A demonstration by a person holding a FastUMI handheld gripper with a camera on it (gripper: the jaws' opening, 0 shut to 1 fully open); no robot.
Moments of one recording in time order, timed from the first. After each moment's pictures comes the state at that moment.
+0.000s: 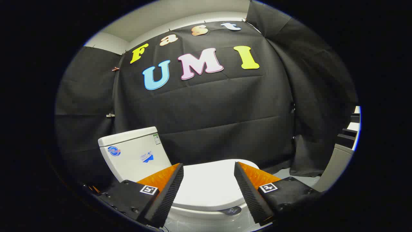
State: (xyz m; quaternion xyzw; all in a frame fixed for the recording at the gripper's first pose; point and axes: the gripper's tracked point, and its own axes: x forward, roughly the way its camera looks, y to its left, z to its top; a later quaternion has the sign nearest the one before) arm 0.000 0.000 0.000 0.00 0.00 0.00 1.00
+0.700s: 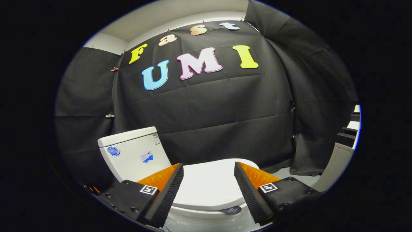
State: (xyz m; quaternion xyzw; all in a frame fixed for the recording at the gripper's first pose) arm 0.001 -0.003 0.000 0.01 0.00 0.00 1.00
